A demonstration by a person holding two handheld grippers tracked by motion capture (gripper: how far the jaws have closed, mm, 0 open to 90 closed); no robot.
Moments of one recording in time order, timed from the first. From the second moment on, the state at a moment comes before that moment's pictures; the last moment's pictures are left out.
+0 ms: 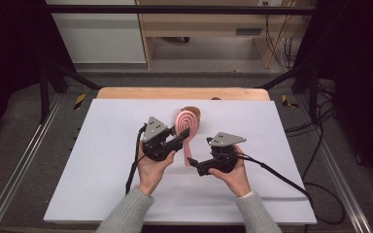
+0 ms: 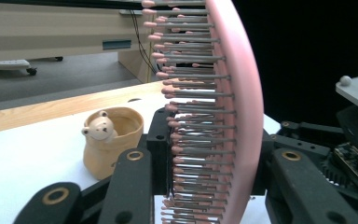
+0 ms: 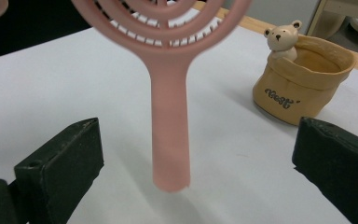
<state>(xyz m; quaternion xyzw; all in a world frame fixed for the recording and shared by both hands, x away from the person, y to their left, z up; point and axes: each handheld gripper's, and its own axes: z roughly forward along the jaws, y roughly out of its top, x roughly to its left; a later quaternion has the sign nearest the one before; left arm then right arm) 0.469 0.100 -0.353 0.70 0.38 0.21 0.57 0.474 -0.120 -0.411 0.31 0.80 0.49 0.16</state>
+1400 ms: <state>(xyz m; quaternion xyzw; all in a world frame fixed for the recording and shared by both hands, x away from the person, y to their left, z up) 0.511 0.121 -0.303 0.70 0.36 0.23 0.57 0.468 -0.206 -0.432 0.33 0.77 0.52 0.13</state>
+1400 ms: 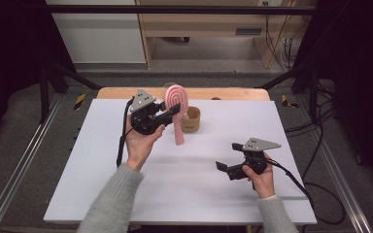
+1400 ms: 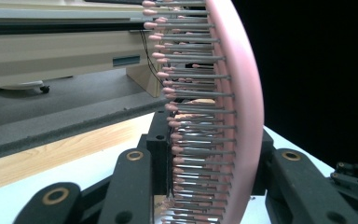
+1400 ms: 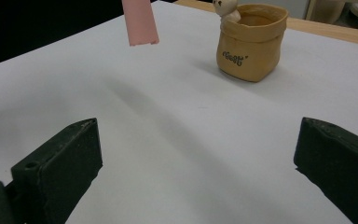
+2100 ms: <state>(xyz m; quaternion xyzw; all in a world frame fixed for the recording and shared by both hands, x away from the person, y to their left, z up) 0.534 0.113 -0.285 0.70 0.36 0.23 0.57 0.463 -0.237 -0.442 0.35 0.76 0.53 0.14</state>
